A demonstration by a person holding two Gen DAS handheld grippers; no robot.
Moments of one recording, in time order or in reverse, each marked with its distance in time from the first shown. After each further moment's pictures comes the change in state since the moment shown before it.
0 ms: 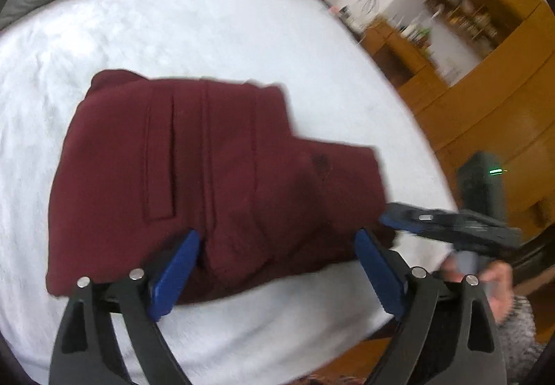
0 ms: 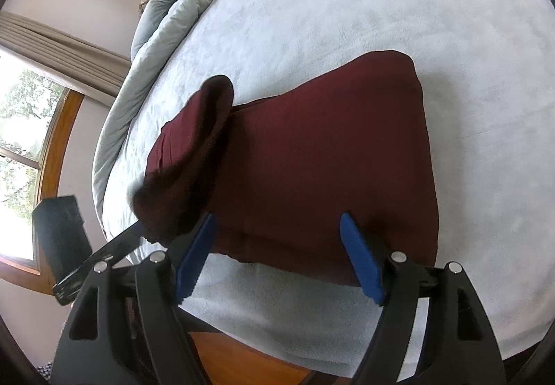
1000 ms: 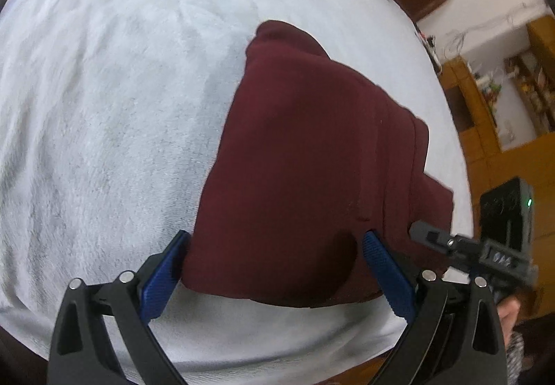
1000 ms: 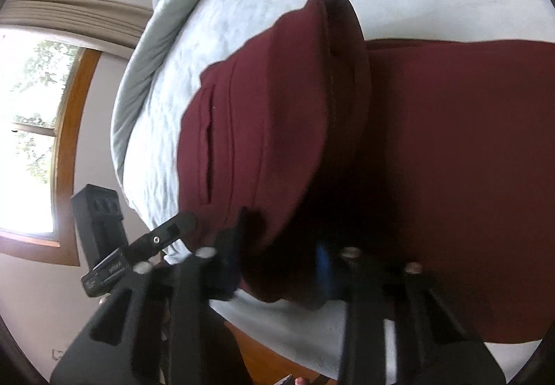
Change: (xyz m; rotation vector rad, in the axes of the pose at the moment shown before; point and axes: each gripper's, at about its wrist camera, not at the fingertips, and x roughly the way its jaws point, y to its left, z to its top) left arm -0.020 0.088 -0.013 -0.365 0.051 0.179; right arm 0.101 0.081 0.019 -0.046 0.227 0.136
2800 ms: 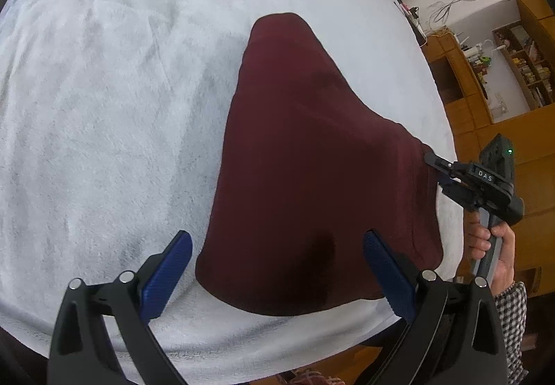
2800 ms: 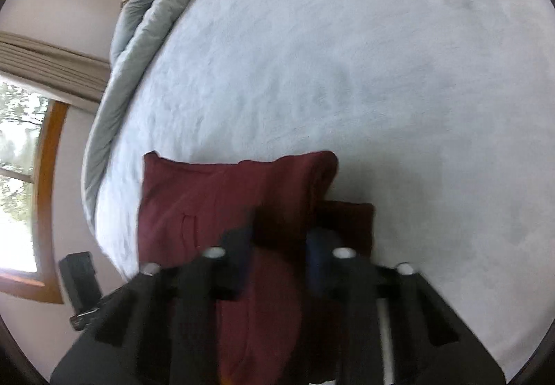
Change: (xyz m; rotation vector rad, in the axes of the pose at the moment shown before) left arm 0.038 -0.066 0.001 0.085 0.096 0.000; right arm -0.132 -0.124 0.063 0.070 -0.141 -0.151
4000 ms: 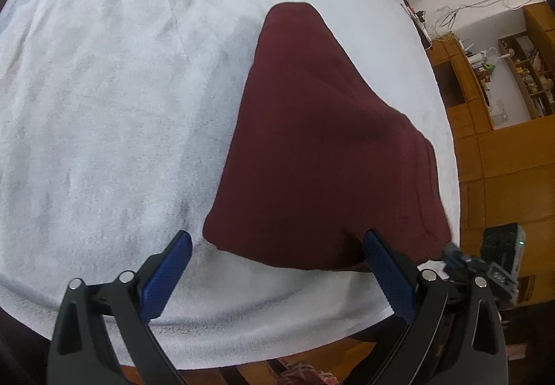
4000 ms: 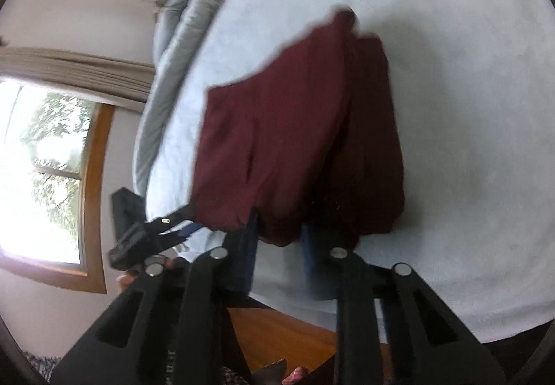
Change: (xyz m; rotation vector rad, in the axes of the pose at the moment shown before) left arm 0.007 -0.011 -0.010 -0.049 0.006 -0.021; right arm -0.055 0.013 -0.130 0.052 -0.033 0.213
